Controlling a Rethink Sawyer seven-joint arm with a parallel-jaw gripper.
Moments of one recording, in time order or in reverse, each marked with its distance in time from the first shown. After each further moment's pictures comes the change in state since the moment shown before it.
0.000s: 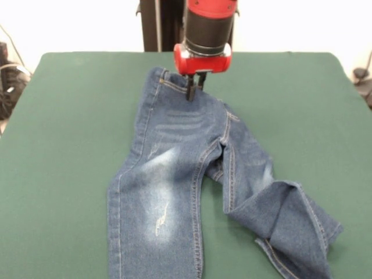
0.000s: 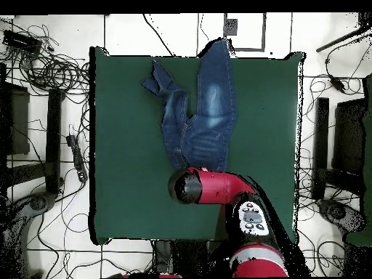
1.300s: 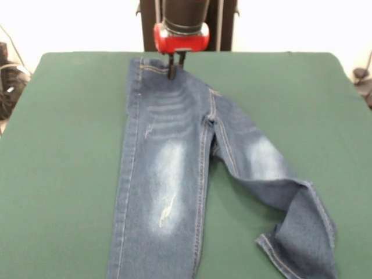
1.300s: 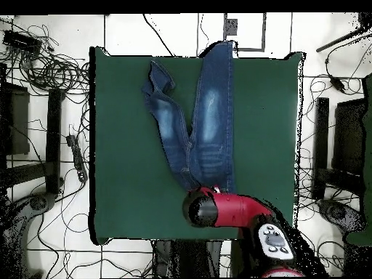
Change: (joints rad) arm -0.112 -0.064 0.000 0.153 -0.128 -0.069 0.000
